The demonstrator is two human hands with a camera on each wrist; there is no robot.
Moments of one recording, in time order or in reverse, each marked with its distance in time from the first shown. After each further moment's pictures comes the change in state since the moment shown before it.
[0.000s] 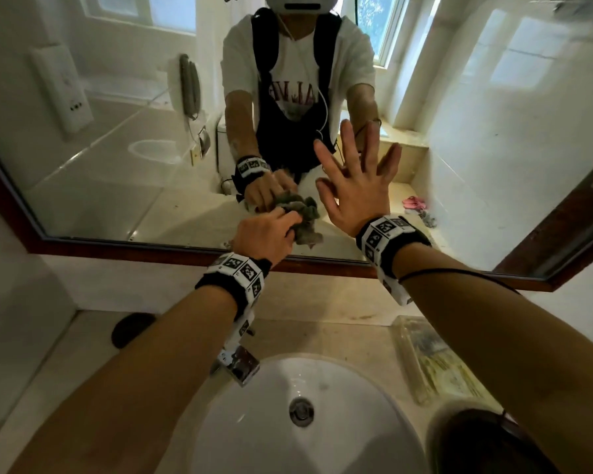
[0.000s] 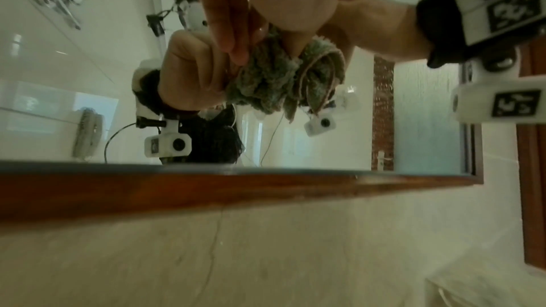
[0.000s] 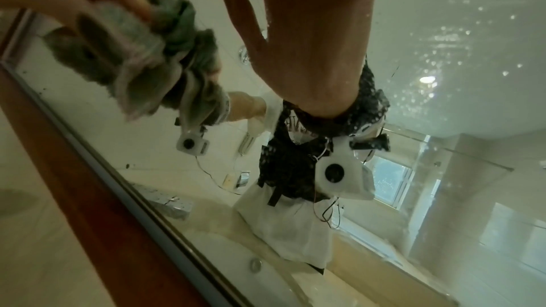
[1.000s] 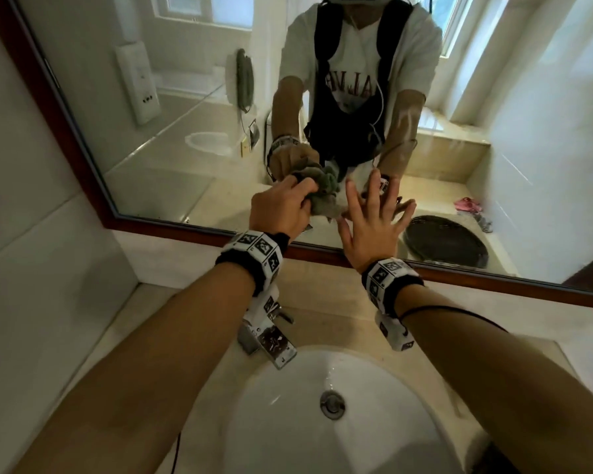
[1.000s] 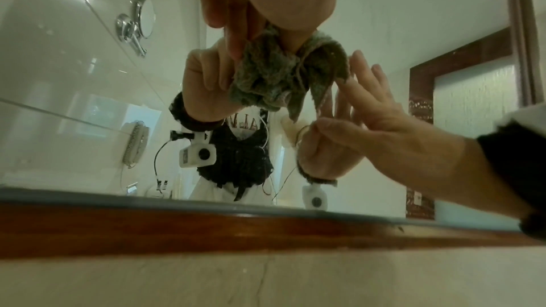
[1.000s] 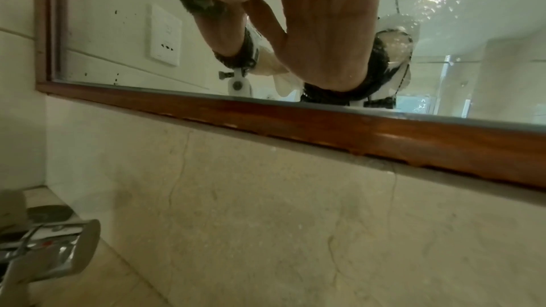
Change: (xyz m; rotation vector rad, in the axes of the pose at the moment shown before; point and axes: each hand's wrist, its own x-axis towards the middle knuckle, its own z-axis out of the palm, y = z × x) left_hand 0.001 -0.028 -0.042 0.031 0.068 -0.183; right_hand -0.063 -0.066 0.046 0.142 -0.133 0.181
